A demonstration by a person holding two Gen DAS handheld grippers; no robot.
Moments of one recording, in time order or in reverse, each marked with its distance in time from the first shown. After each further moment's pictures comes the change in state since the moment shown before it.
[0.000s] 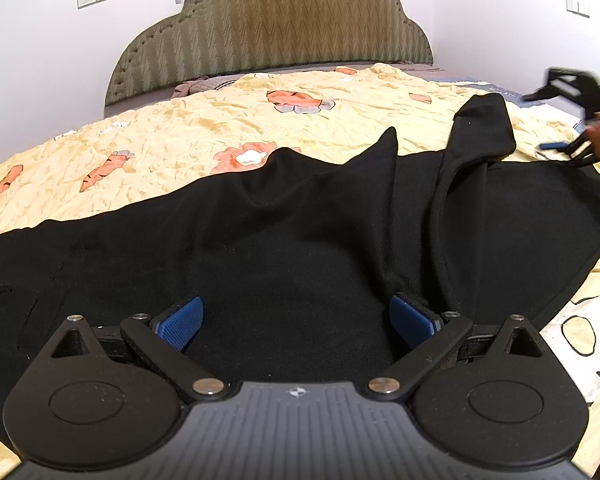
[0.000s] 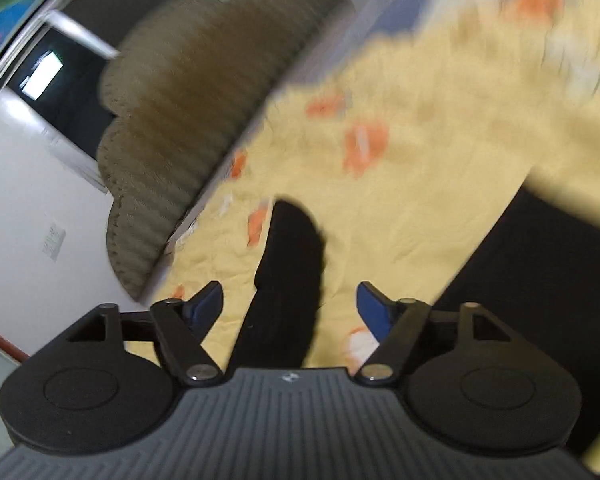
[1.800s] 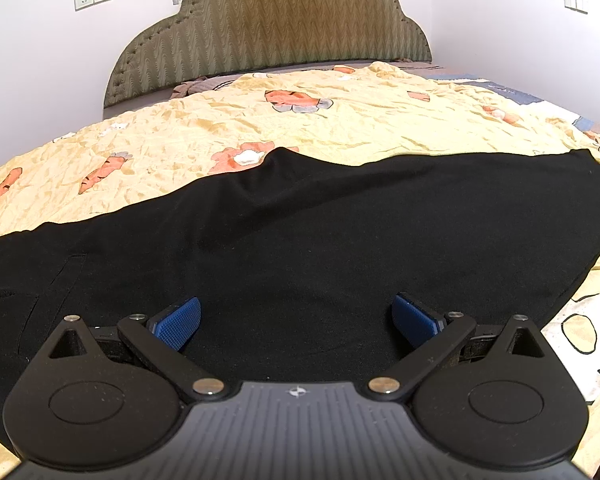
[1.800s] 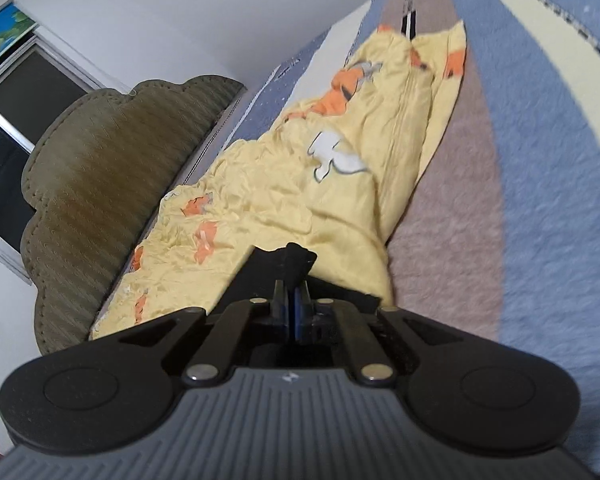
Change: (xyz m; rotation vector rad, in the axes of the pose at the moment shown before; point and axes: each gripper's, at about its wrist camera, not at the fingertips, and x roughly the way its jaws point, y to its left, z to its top) left arm 0.001 -0.001 0.000 0.010 0.002 0.000; right arm -0.136 -0.096 -0.009 0.032 -0.309 -0.258
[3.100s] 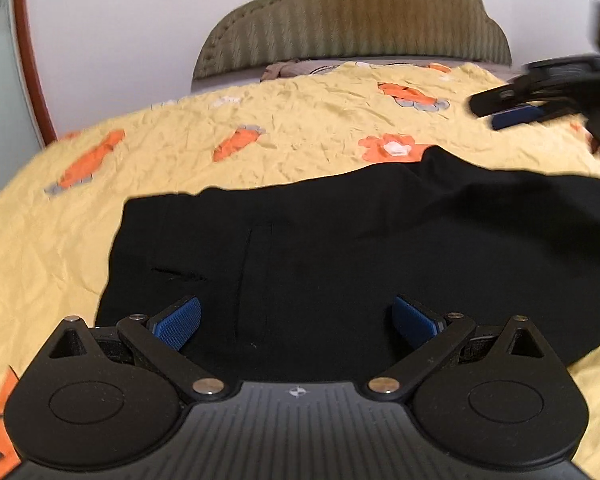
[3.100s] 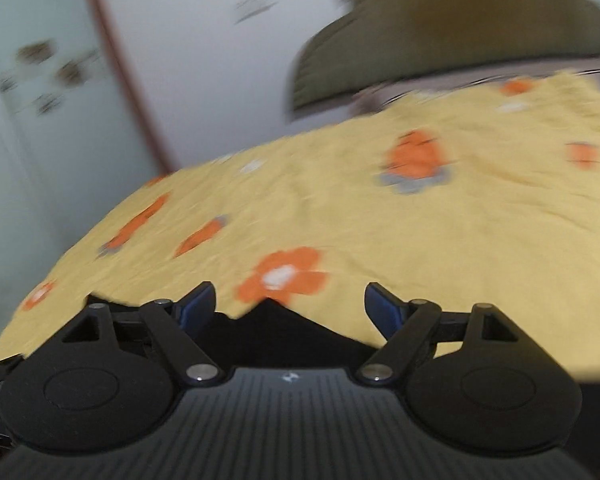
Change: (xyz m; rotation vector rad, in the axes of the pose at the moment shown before) left arm -0.009 0.083 0.000 -0.092 0.042 0.218; right arm 0.051 0.326 -0.253 -0.910 0.587 0.719
